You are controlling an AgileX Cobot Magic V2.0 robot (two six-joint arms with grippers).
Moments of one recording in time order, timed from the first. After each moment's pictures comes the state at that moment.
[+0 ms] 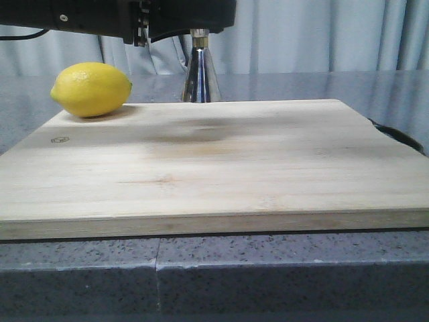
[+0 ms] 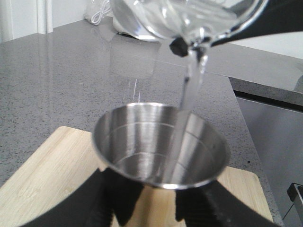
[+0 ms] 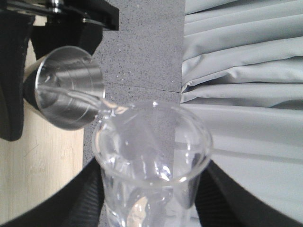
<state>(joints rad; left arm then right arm) -0.35 1.76 -1.11 -1.76 1.16 2.02 0.73 1.40 -1.39 -0.43 0.66 -0.95</state>
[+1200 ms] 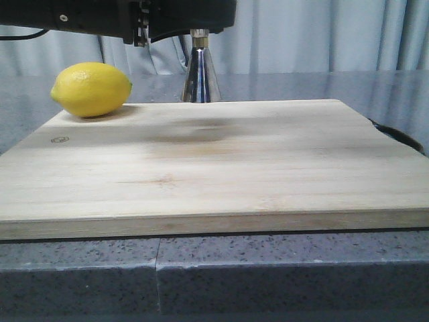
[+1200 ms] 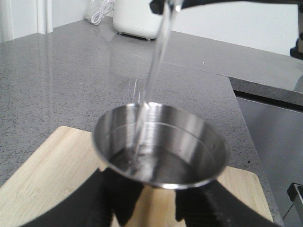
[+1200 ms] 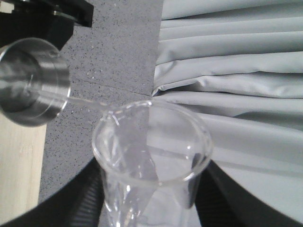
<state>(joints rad) -0.35 1.76 -1.11 -1.76 1.16 2.02 0.73 1.40 -1.39 -0.52 0.58 -1.00</state>
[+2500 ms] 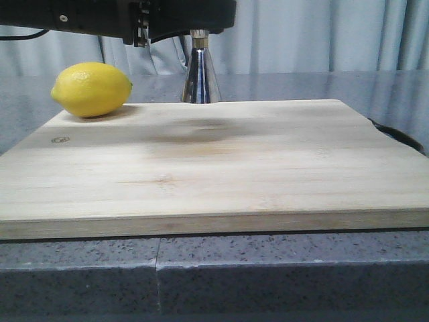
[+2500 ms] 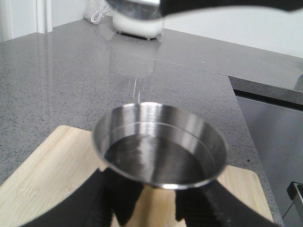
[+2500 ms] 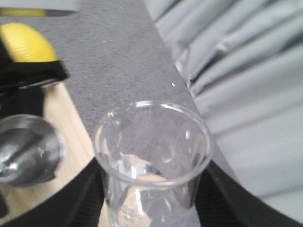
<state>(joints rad) -0.35 1.76 -1.11 -1.76 1.16 2.02 0.63 1.37 -1.39 -0.31 0.55 -0.48</state>
